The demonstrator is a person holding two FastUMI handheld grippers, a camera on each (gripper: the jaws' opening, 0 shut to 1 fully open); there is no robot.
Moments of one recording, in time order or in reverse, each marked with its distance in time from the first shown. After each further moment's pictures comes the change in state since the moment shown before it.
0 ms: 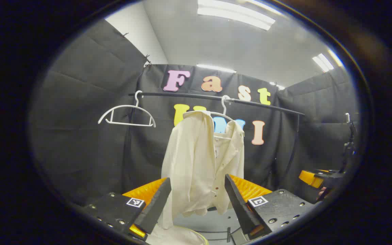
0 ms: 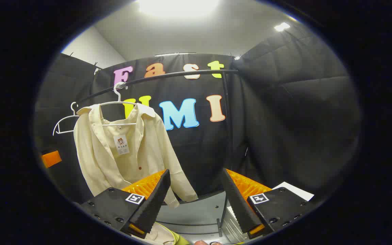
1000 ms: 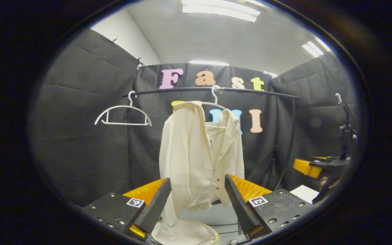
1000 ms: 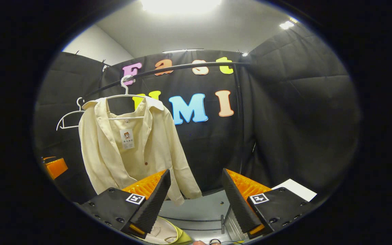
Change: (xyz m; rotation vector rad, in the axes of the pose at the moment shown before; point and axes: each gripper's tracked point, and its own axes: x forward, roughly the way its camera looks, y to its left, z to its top) left arm -0.012 -0.011 -0.024 0.081 0.043 -0.018; right arm -0.013 0.017 -0.014 0.000 0.047 0.084
